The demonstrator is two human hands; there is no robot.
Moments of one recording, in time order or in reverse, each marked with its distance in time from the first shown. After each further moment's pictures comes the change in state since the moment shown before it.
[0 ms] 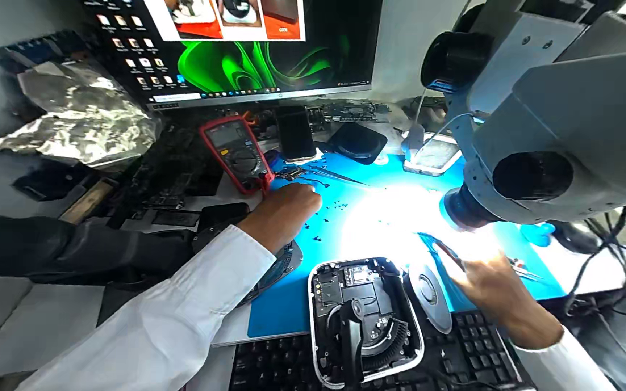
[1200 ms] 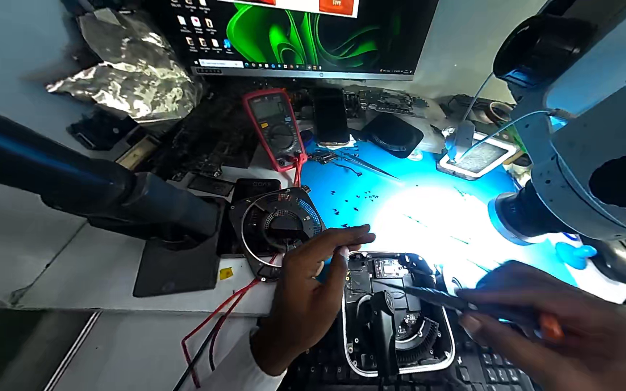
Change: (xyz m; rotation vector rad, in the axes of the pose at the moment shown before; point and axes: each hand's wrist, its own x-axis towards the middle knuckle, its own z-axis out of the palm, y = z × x) left_hand -0.077 0.139 -0.037 -1.092 0.804 -0.382; right_hand 0.014 -0.090 -0.072 0.816 -0.110 0.130
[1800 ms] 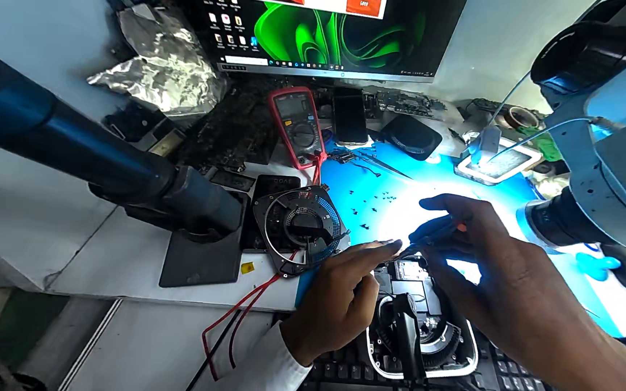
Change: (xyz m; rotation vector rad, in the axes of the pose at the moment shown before) left_hand -0.013 -0.016 0.000 0.132 -0.160 0.047; right_hand 0.064 -0.017 0.044 -0.519 -0.162 -0.231
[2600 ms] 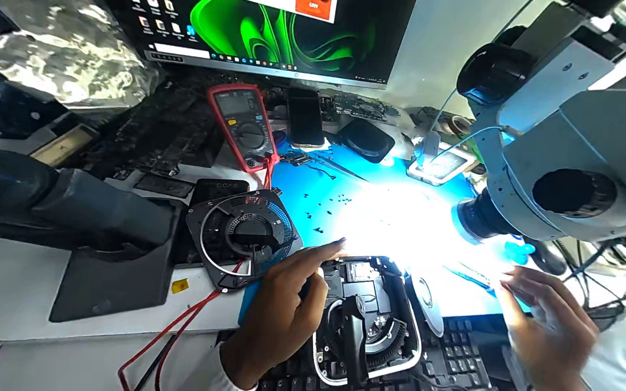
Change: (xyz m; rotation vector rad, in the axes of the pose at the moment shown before) left_hand -0.001 -0.005 0.005 0.101 0.040 -0.047; right_hand -0.154 0.122 -0.009 -0.197 0.549 0.196
